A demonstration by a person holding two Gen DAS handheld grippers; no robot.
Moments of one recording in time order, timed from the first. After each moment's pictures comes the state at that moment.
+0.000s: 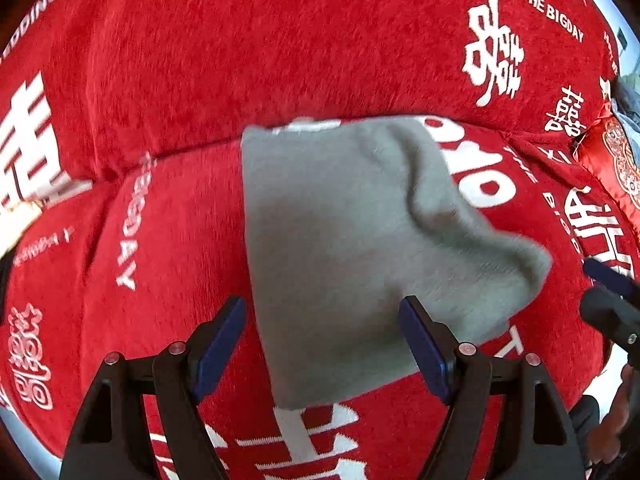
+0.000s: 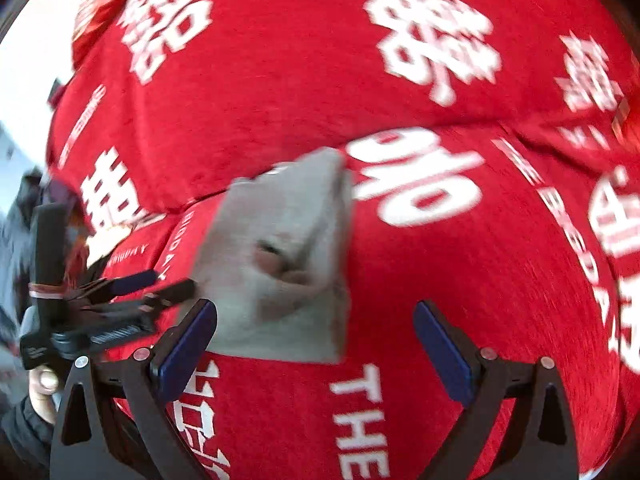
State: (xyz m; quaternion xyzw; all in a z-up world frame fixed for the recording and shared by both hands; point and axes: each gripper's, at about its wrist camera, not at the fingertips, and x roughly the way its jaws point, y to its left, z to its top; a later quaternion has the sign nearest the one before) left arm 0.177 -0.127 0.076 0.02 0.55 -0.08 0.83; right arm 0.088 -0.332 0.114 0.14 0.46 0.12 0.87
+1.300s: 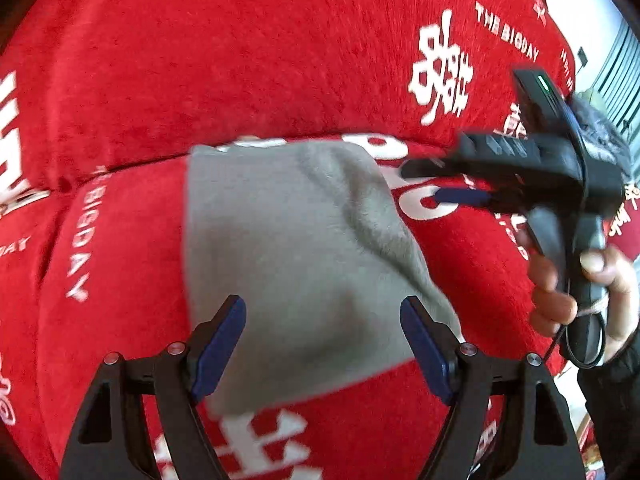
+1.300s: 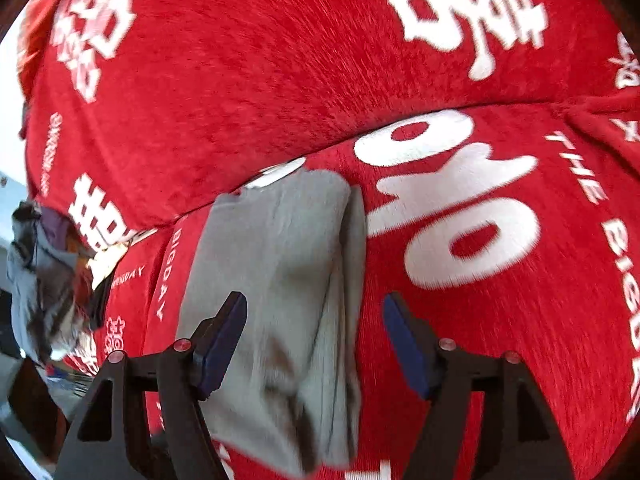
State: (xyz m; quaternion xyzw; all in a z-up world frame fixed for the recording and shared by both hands) left arm 0.183 -0.143 0.083 -0.03 0.53 -0.17 0.83; right arm 0.222 -0.345 0.070 0.22 0.54 0.12 0.80
